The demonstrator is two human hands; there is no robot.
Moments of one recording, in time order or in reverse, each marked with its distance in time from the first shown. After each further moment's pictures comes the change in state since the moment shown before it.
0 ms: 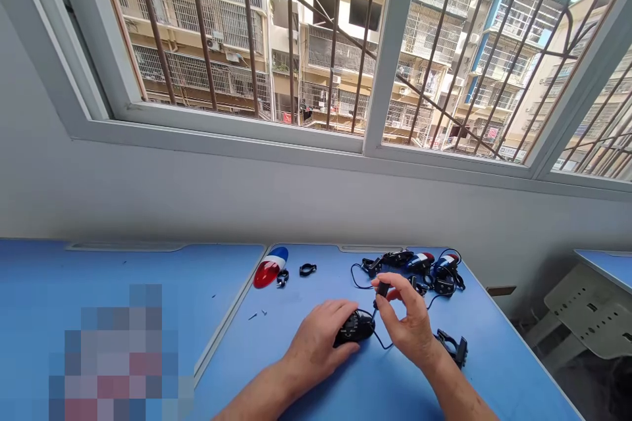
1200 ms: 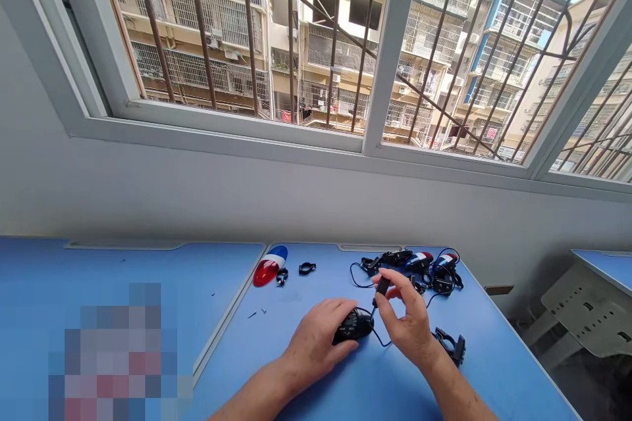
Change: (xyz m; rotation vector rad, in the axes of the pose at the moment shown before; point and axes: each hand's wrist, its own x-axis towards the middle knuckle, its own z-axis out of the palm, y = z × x) left_hand 0.001 -0.002 0.000 -0.004 0.022 0.020; right_hand 0.001 -0.002 0.000 -0.031 0.040 -0.028
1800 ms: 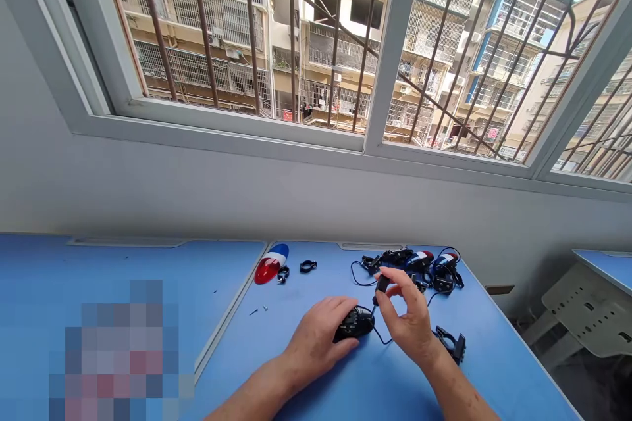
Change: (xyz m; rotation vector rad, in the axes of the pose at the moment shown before) left_hand 0.000 0.002 0.000 0.006 -0.013 -0.017; right_hand 0.001 0.001 0.000 0.000 0.006 -0.040
